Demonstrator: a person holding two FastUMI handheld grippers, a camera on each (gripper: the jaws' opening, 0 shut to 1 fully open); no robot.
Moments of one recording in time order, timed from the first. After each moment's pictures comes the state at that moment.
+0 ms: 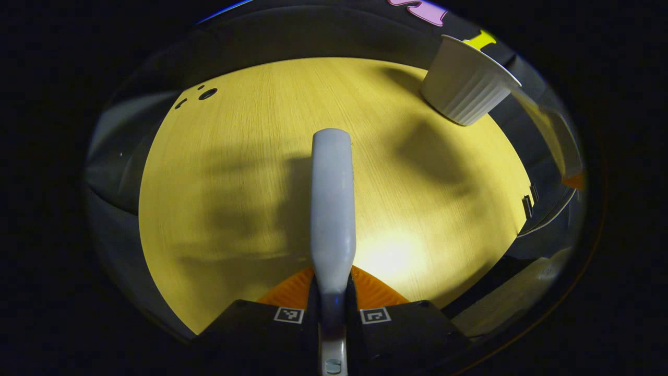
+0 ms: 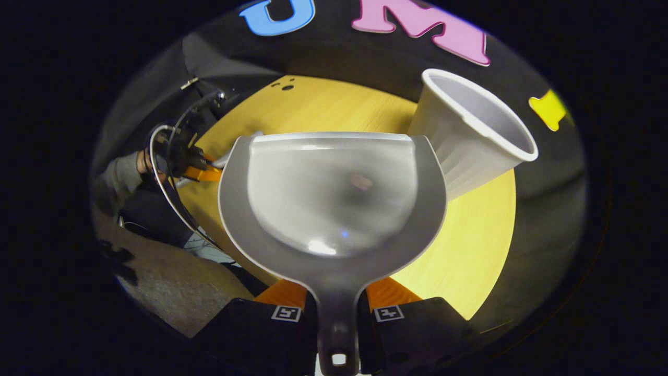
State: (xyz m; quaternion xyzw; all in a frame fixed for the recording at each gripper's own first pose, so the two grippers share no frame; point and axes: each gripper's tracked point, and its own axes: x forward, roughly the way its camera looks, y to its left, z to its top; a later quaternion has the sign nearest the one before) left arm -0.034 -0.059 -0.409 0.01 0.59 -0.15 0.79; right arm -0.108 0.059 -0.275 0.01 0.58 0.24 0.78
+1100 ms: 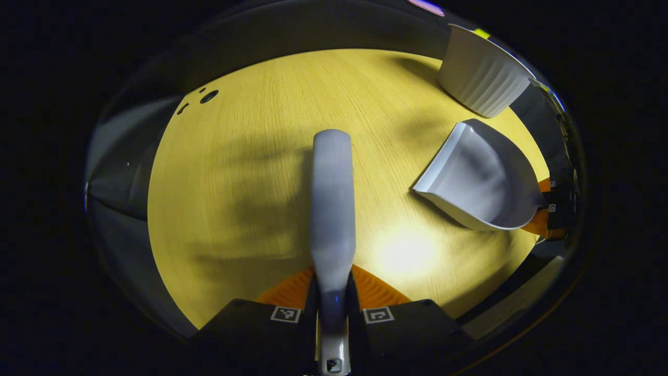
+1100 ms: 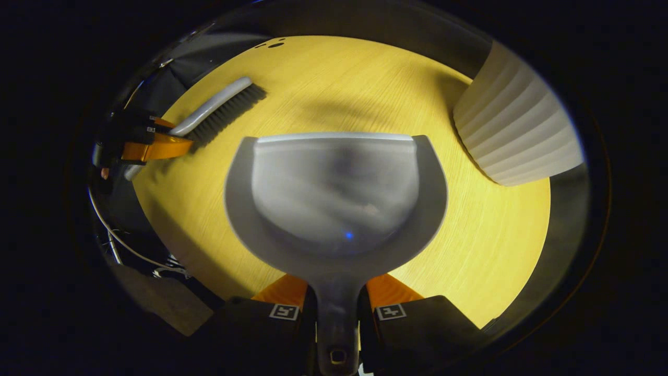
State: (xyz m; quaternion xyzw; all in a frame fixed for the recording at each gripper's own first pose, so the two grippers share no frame) left arm -0.041 -0.058 -0.403 0.07 0.60 -0.11 0.79; right arm -0.105 0.144 -0.390 0.01 0.63 0.21 0.74
